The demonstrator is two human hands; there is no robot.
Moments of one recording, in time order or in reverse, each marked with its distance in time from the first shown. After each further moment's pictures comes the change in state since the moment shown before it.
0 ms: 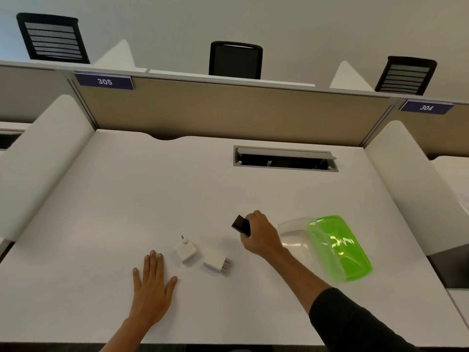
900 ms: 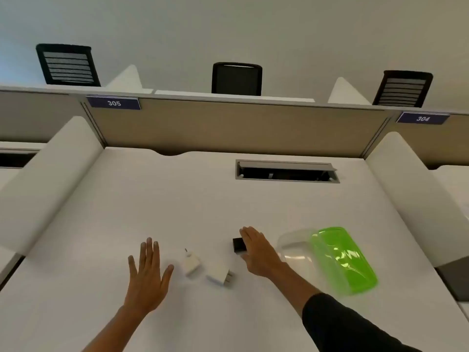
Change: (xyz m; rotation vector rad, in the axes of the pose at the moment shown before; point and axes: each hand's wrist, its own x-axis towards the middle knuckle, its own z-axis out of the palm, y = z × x) left_hand 0.029 0.003 -0.060 0.012 0.172 0.080; right_hand -0.012 0.010 0.016 -0.089 -0.153 -0.183
